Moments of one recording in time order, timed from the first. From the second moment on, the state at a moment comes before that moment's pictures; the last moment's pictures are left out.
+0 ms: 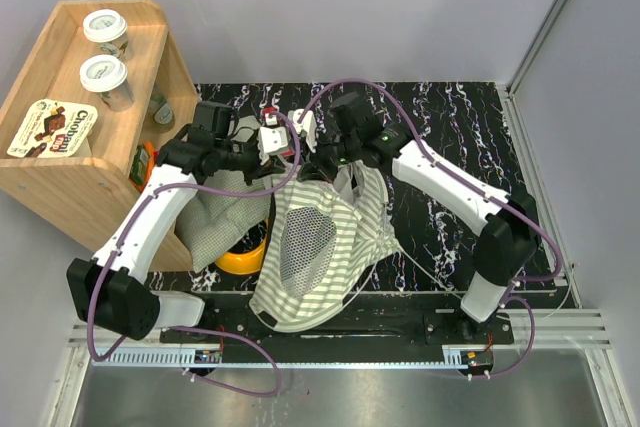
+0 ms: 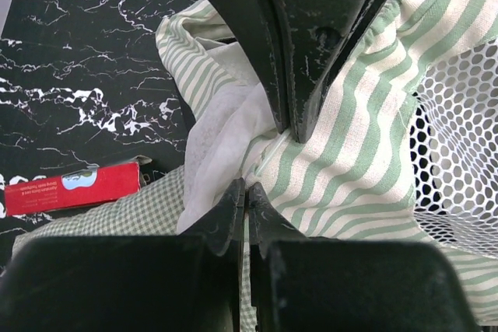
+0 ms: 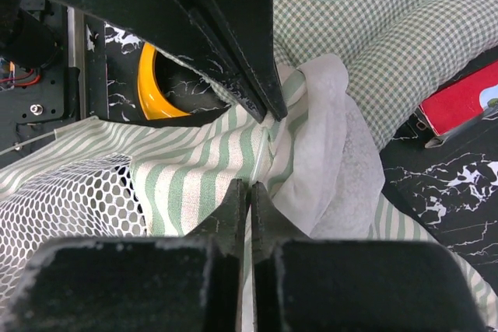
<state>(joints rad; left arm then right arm) -0.31 1.31 1.27 -0.75 0.80 0.84 0.75 1.73 1.60 -0.52 -0.62 -0.37</state>
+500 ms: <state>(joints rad) -0.33 1.27 1.15 -0.64 0.71 0.82 0.78 1.64 1.42 -0.31 -0.50 -0.28</state>
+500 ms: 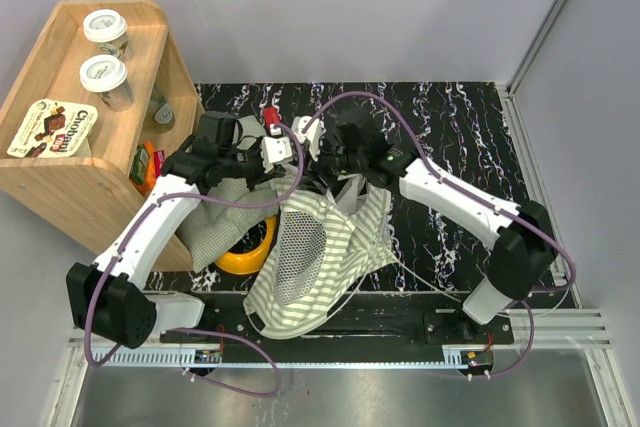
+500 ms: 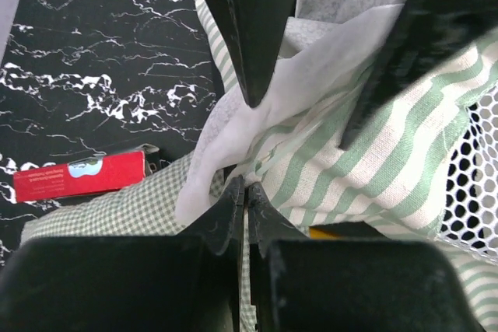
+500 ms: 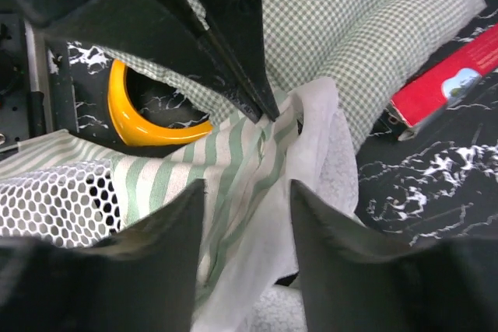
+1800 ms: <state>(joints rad) -0.34 1.26 1.21 -0.73 0.69 0.95 0.79 1.32 1.26 -0.98 -0.39 -0.04</state>
